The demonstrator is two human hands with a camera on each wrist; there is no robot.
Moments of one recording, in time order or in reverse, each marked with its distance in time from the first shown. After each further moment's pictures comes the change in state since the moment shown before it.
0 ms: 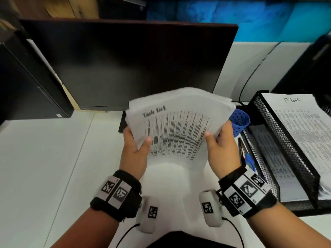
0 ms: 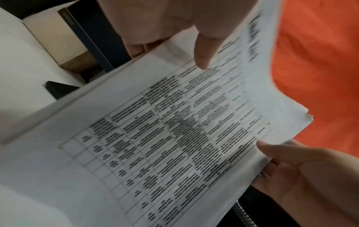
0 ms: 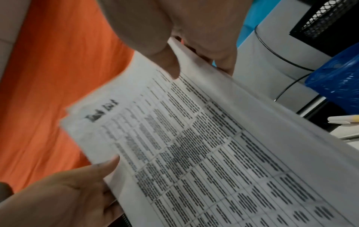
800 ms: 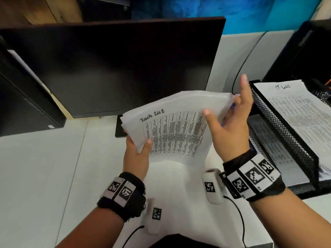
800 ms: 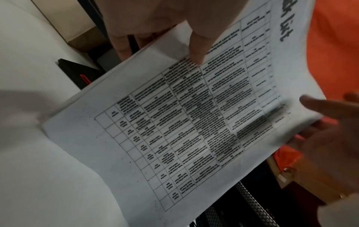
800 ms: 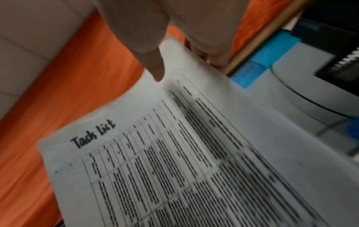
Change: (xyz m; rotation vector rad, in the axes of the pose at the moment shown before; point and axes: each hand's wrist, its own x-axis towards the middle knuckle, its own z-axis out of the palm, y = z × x) left_hand 0.011 -0.022 0.002 0.005 -0.008 -0.090; right_hand 0.010 -0.036 -0.001 0.076 0.208 -0.254
